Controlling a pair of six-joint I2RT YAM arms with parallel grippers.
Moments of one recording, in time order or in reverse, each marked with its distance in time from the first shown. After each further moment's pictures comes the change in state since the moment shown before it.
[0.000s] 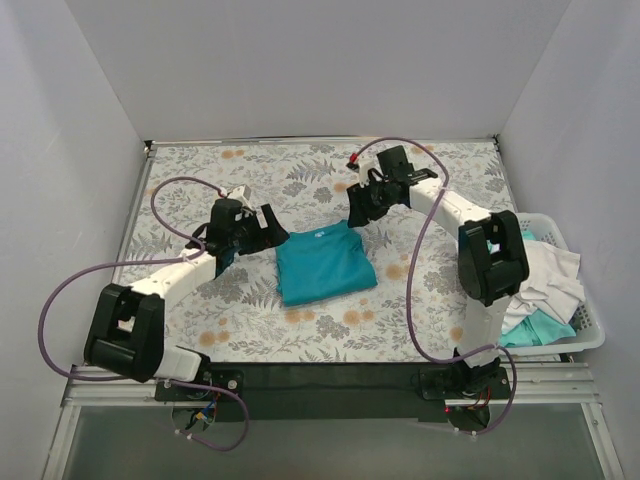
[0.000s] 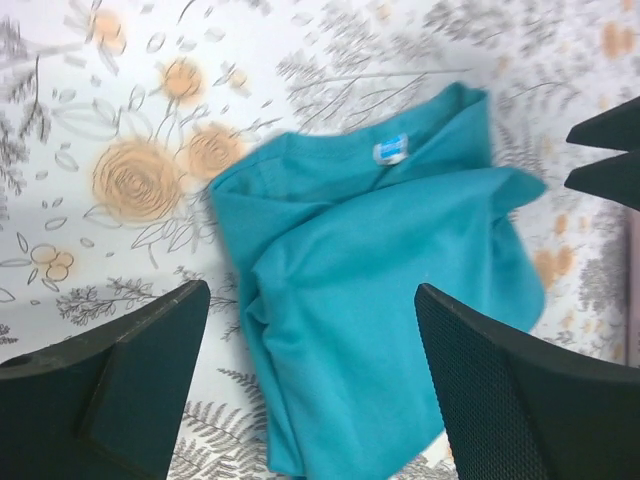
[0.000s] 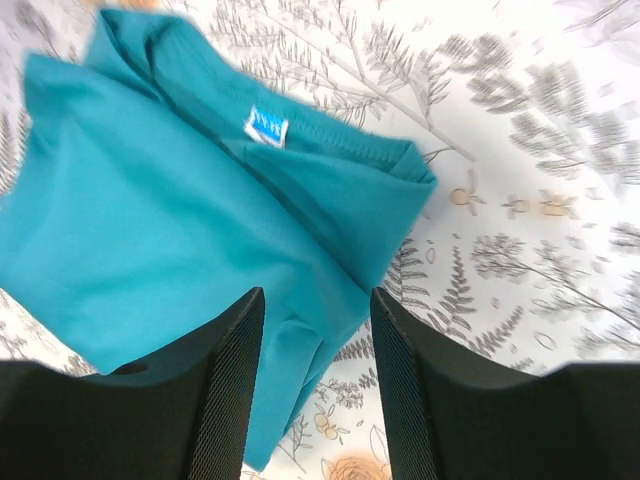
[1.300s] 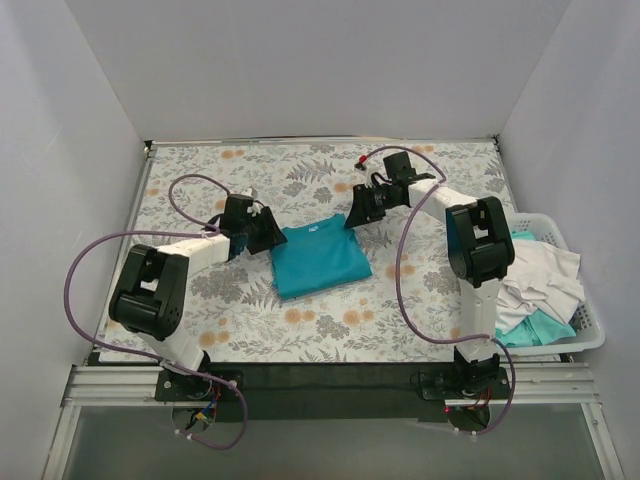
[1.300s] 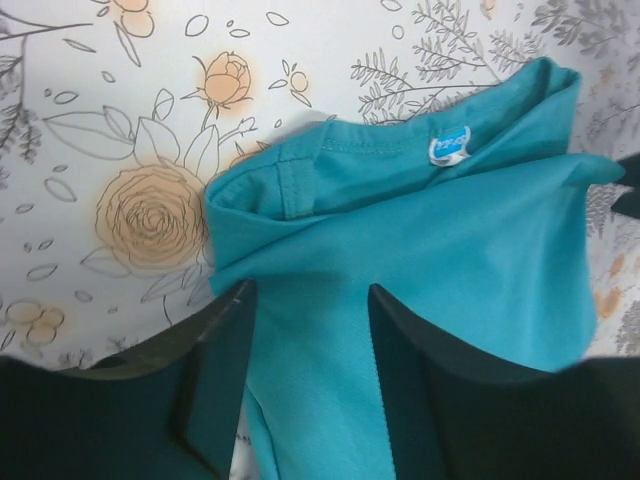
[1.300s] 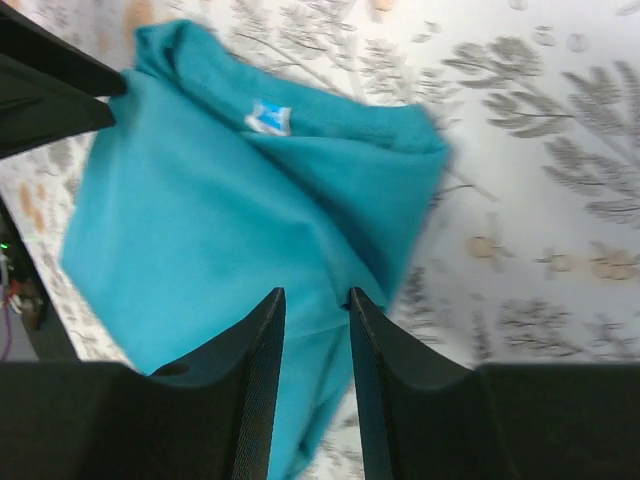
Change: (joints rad) left arm 0.010 0.251 0.130 -0.006 -0.011 -0.043; right arm -0.087 0.171 0.057 0.126 -0.237 0.157
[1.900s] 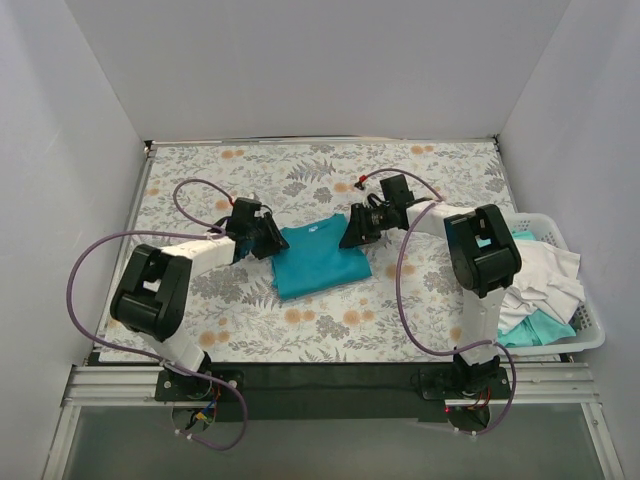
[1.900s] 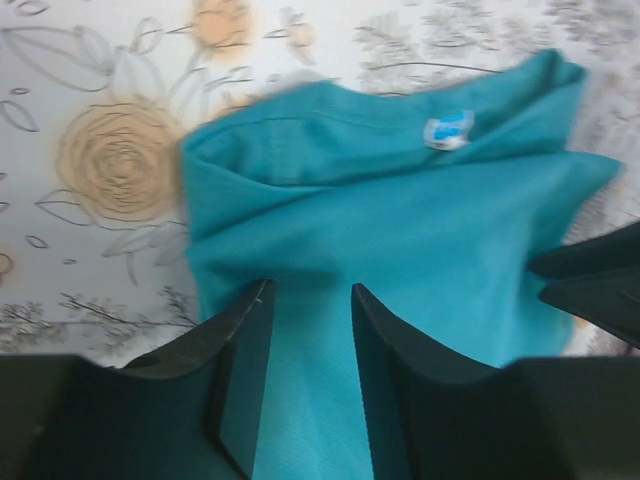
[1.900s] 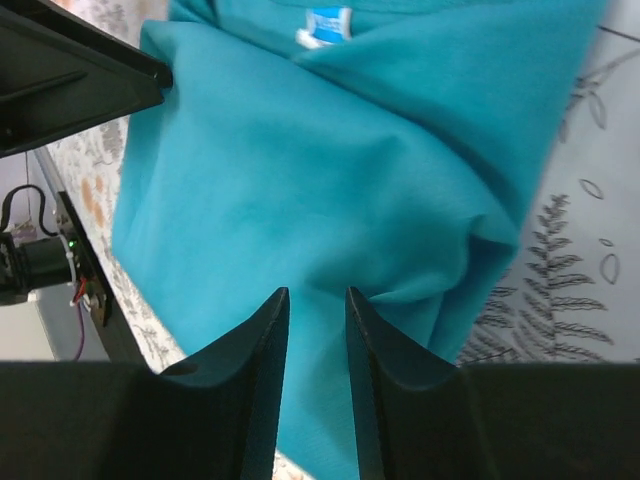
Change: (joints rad) left arm -0.061 -0.062 -0.005 -0.060 -0.067 -0.123; right arm 0.063 -0.160 -0.318 0.251 -0.035 0.244
